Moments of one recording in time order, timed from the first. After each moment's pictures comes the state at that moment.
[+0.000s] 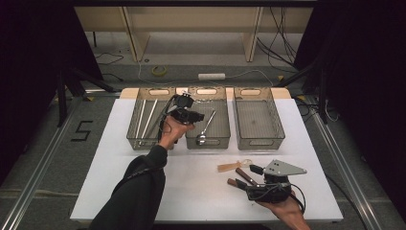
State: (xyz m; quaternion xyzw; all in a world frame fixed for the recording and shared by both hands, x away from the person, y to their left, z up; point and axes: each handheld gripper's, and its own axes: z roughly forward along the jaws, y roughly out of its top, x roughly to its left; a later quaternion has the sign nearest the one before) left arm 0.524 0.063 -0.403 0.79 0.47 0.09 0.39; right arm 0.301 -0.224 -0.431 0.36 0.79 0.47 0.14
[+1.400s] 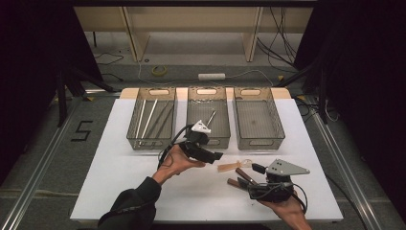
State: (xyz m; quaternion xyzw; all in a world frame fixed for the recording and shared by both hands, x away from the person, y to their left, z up) left arm 0.422 0.028 -0.427 0.86 0.30 0.05 0.41; right arm 0.300 -0.228 -0.429 0.37 0.78 0.48 0.15
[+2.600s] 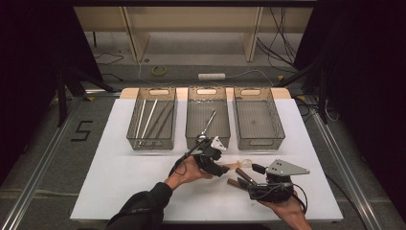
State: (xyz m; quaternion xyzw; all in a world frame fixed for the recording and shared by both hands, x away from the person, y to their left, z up) left arm 0.416 -0.007 -0.471 0.90 0.24 0.04 0.35; right arm 0.300 -0.228 -0.429 0.37 0.78 0.48 0.15
